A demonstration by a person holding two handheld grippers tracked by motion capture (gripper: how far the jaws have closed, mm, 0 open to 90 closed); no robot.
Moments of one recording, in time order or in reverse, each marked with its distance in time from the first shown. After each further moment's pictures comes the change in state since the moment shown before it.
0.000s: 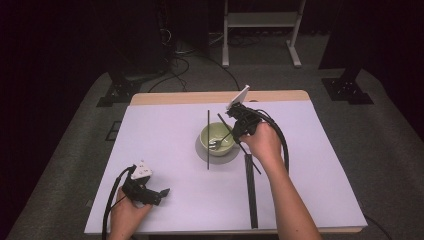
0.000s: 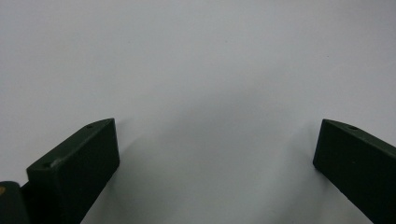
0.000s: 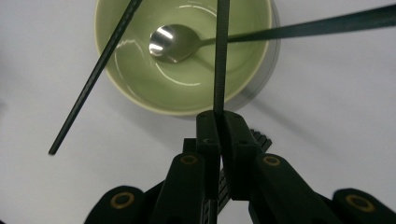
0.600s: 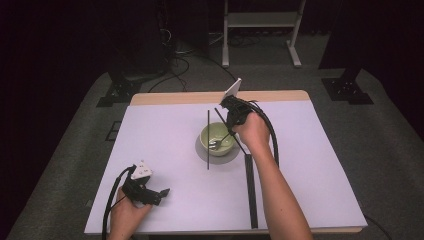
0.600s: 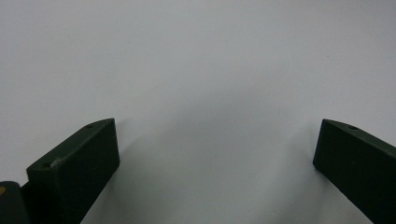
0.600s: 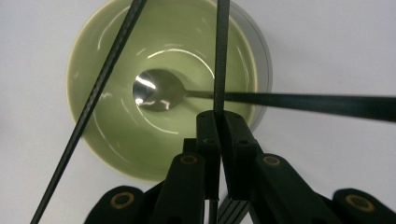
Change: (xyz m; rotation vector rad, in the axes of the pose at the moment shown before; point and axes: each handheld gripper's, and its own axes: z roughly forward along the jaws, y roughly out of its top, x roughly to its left) left arm 0.000 0.000 0.000 -0.001 -0.001 -0.002; right arm -0.009 0.043 0.022 0.033 -0.003 0.046
